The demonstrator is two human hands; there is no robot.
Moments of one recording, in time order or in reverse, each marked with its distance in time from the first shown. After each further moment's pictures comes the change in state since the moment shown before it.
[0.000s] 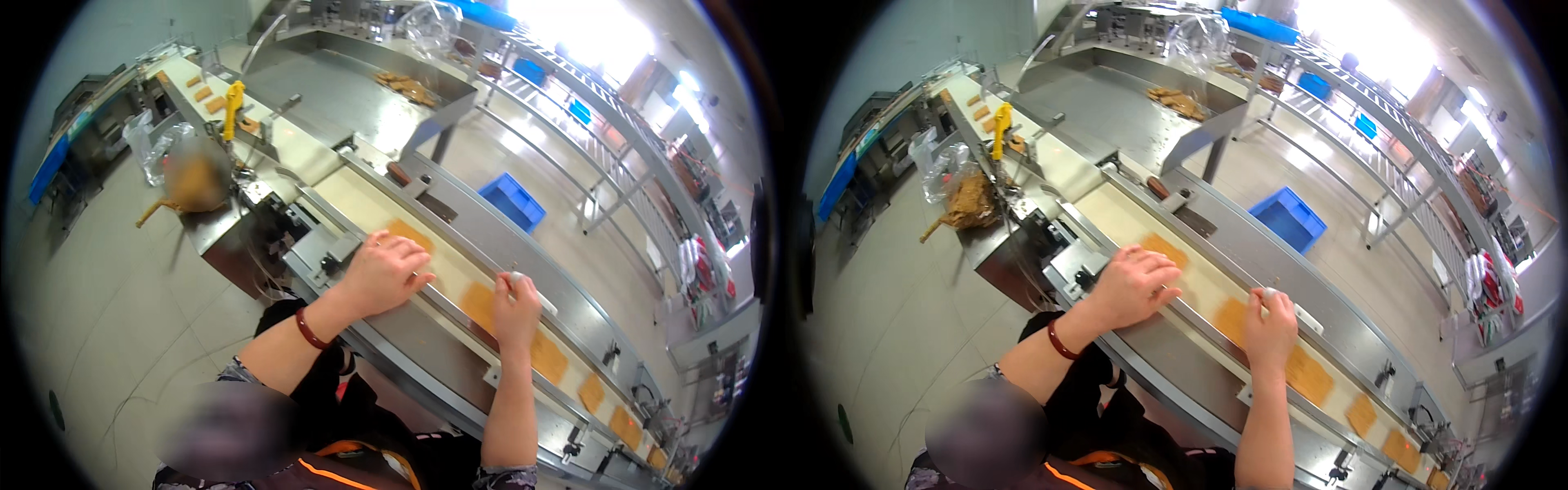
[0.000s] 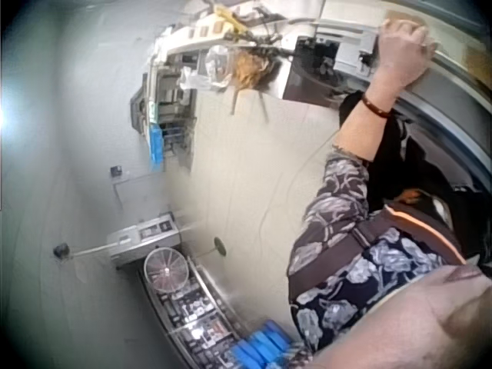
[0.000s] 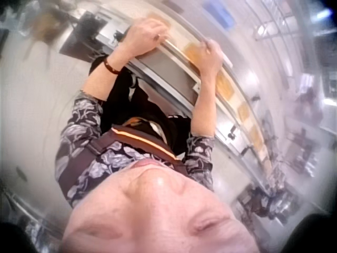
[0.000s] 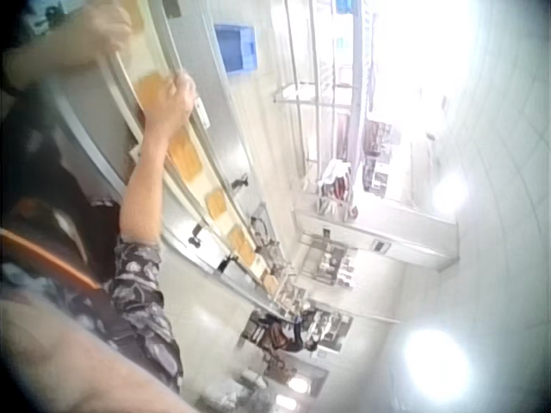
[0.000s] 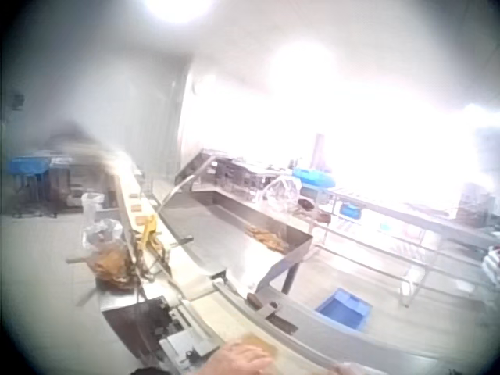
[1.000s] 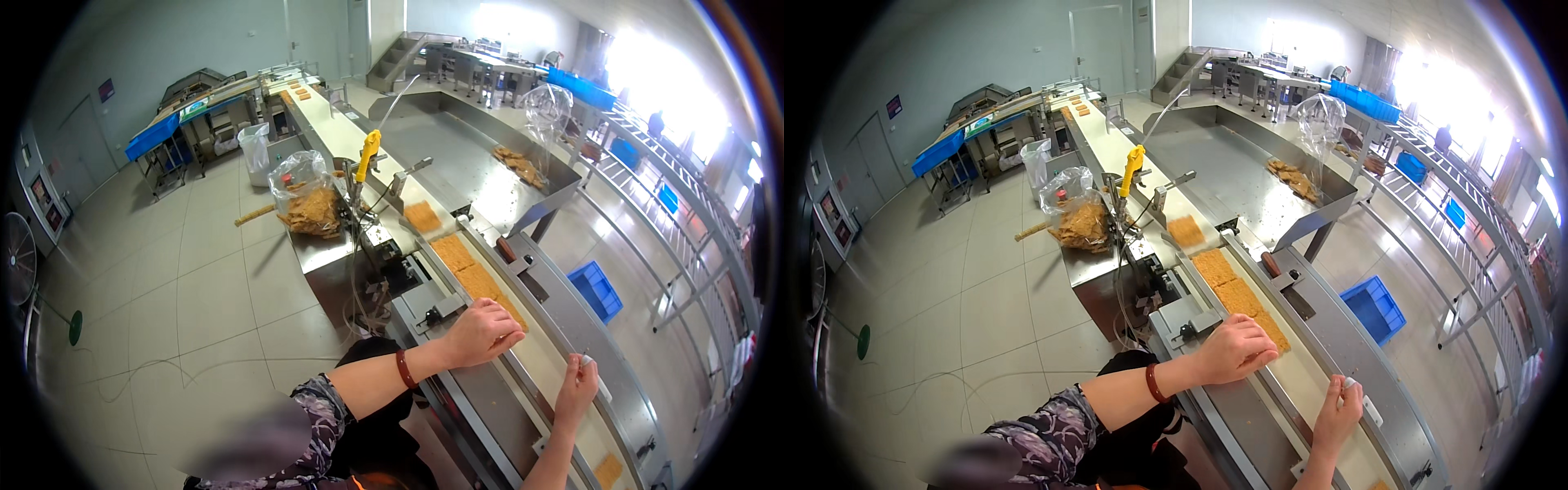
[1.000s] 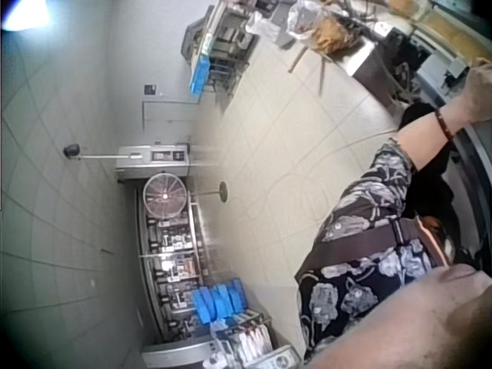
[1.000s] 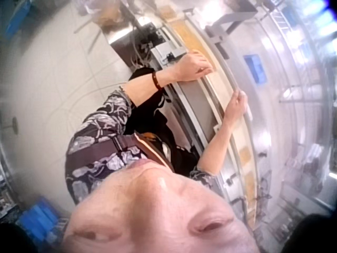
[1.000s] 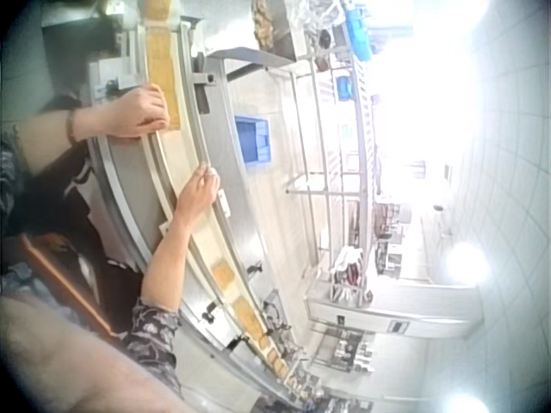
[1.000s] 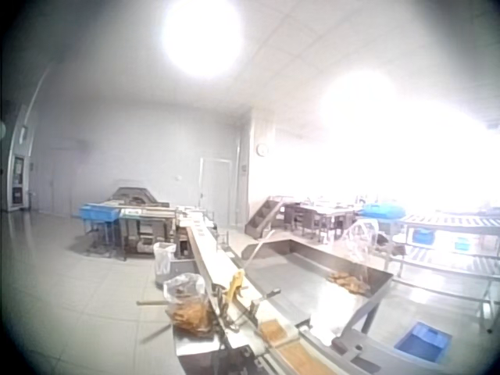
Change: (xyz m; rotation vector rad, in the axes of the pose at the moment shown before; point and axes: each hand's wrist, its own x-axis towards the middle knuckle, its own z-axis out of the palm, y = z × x) left_hand 0.002 0.001 0.002 -0.239 0.182 0.006; right_hand -0.006 0.015 0.011 0.218 0.005 0.027
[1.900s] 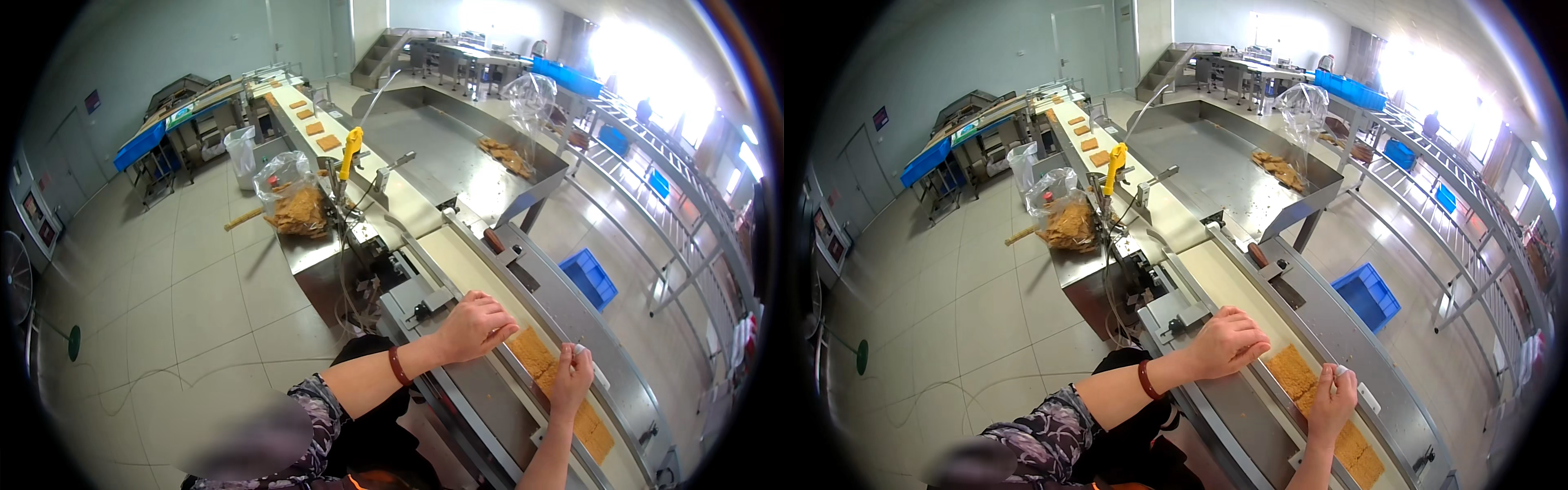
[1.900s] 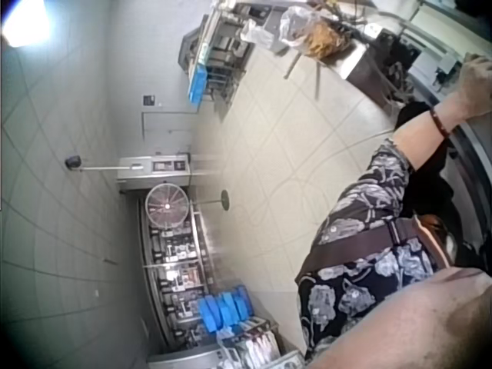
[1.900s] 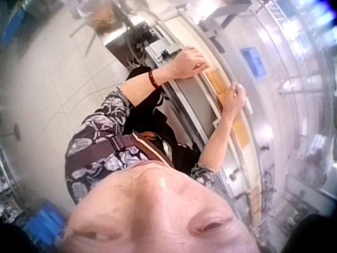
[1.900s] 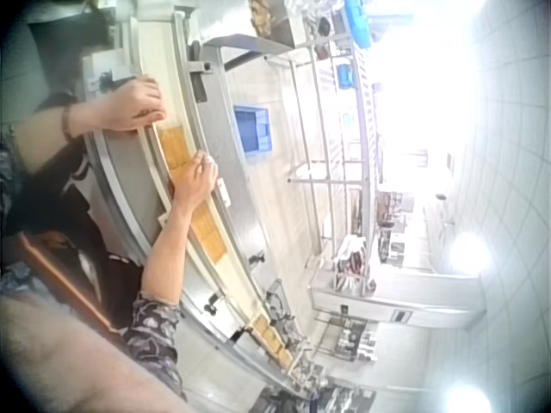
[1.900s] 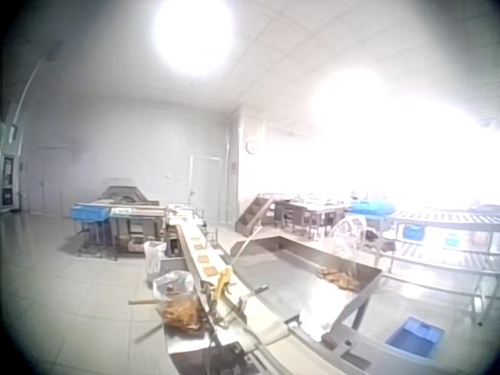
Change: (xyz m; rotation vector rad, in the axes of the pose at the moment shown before) left_hand 0.004 0.005 0.004 0.001 0.046 0.028; right_hand 0.000 -0.005 -0.002 0.005 -0.015 -0.019
